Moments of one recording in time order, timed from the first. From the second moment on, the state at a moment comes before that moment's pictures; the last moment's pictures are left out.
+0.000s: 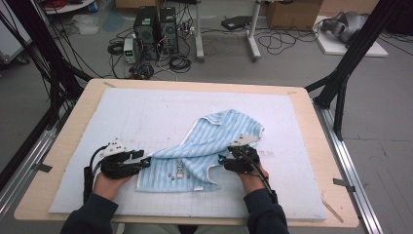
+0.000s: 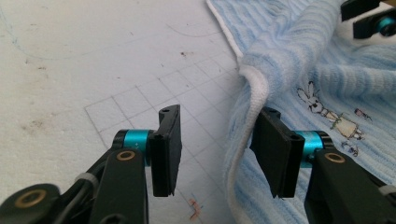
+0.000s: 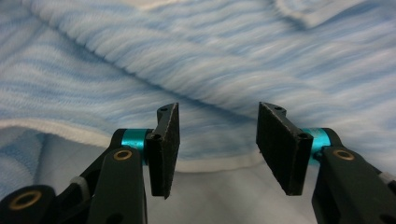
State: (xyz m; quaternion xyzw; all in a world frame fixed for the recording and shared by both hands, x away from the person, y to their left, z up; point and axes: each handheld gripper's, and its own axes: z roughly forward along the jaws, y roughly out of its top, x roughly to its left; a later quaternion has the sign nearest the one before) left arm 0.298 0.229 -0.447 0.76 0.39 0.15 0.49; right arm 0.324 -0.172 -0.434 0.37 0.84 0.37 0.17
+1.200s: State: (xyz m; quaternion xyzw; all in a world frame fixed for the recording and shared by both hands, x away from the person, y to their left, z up) left arm 0.292 0.204 -0.441 0.77 0.37 0.13 0.50; right arm 0.303 -0.279 -0.434 0.44 0.81 0.30 0.24
